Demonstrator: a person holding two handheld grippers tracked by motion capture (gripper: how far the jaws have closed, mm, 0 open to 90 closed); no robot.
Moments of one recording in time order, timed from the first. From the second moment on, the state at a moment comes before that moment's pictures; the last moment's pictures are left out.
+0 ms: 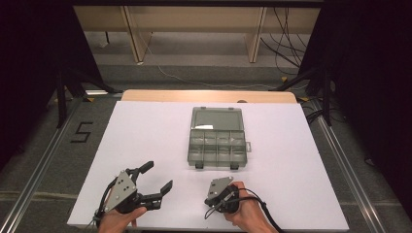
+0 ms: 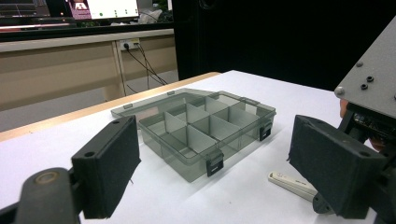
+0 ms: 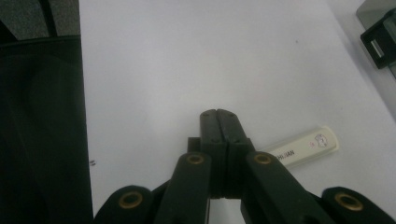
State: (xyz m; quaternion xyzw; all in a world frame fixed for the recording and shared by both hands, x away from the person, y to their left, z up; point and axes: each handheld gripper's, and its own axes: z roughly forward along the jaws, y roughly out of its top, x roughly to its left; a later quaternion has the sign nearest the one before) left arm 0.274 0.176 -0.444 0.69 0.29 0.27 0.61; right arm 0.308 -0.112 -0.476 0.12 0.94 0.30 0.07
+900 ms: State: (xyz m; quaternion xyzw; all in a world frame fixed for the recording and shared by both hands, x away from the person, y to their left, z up) left arm 0.273 0.177 -0.443 0.68 0.29 0.27 0.61; right arm 0.324 -0.155 -0.470 0.16 0.95 0.27 0.09
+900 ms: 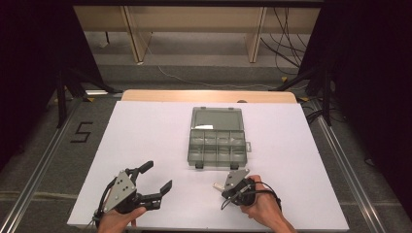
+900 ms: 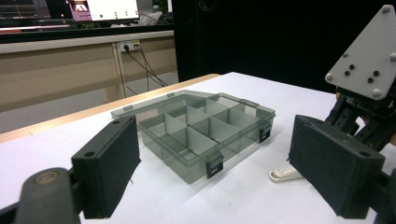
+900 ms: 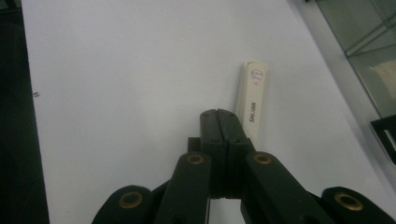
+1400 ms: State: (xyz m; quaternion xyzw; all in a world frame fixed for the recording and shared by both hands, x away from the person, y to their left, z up) left arm 0.274 0.176 -0.443 0.69 0.29 0.27 0.61; right arm 0.326 -0.161 -0.456 0.17 0.94 0.29 0.09
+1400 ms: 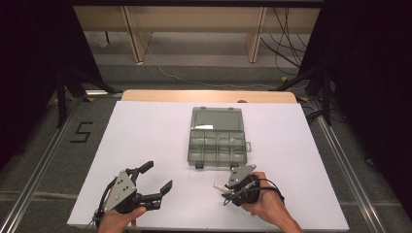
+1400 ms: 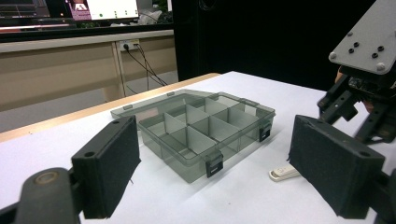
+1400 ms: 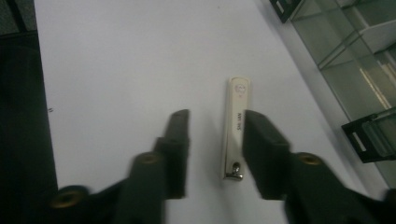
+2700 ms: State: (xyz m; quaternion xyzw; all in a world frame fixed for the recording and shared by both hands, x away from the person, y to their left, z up) left arm 0.274 0.175 -0.444 0.69 0.29 0.27 0.61; right arm 0.358 -0.142 -0.460 0.19 0.96 0.18 0.04
